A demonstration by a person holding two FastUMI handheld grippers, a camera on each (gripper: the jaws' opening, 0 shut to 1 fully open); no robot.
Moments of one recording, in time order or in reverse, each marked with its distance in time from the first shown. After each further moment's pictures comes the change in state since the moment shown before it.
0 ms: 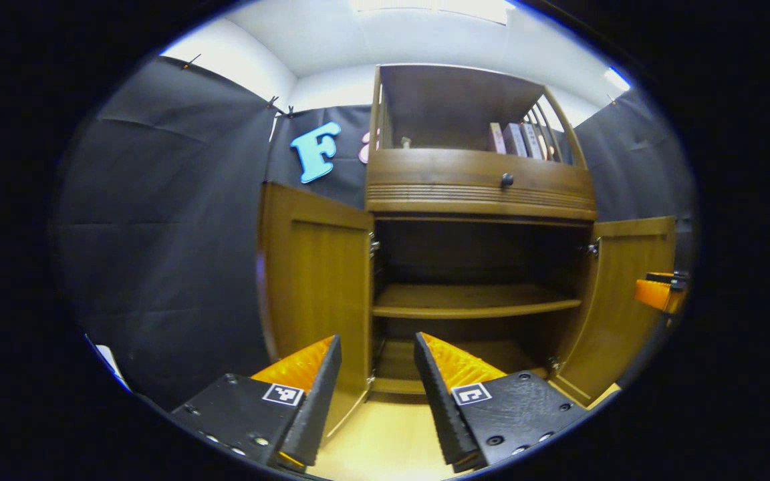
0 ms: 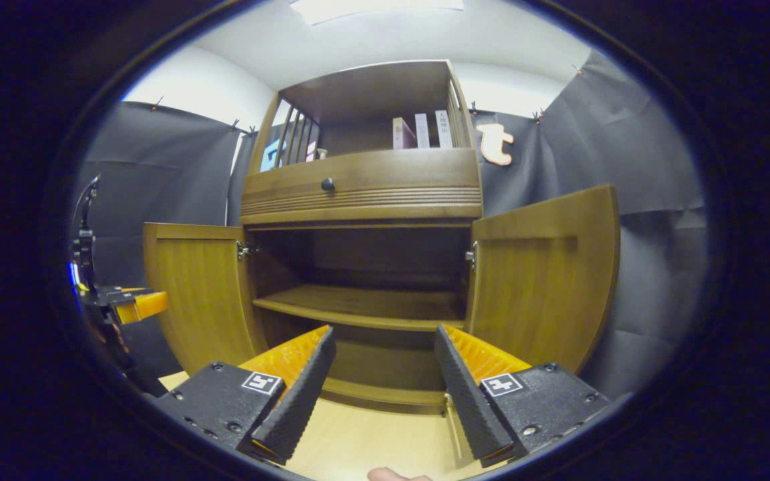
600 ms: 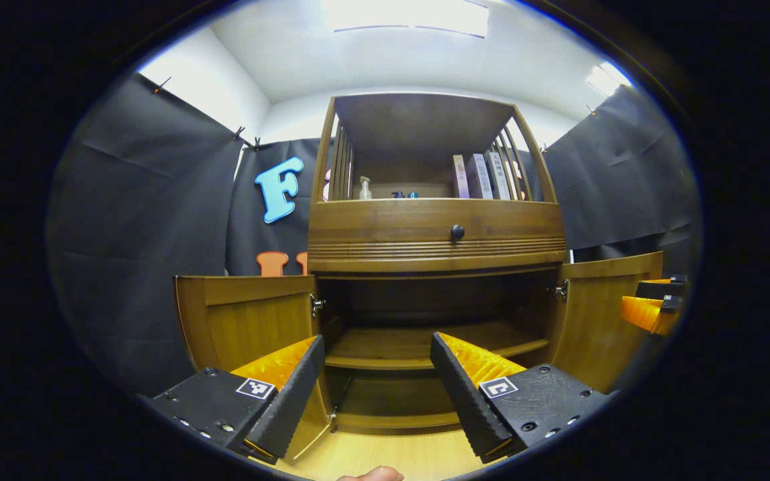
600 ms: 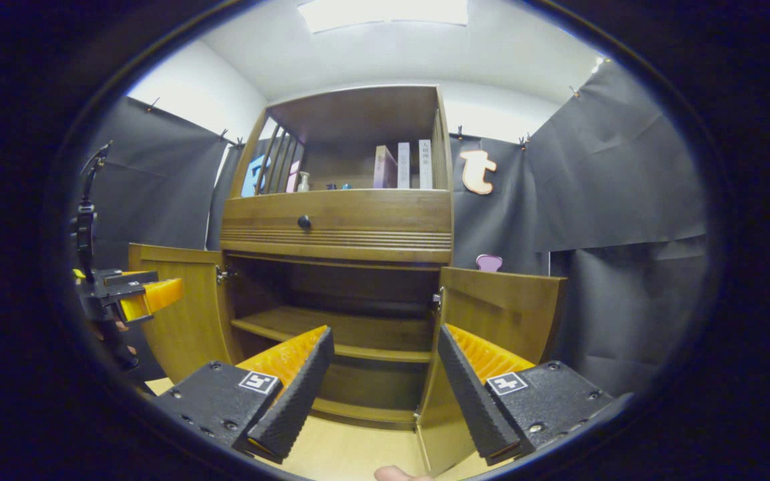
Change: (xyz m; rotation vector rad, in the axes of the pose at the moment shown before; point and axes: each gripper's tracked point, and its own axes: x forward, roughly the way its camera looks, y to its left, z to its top) left arm 0.023 -0.062 0.074 0.038 -0.122 -0.067; right arm -0.011 -0.027 0.056 -0.013 -0.082 -0.080
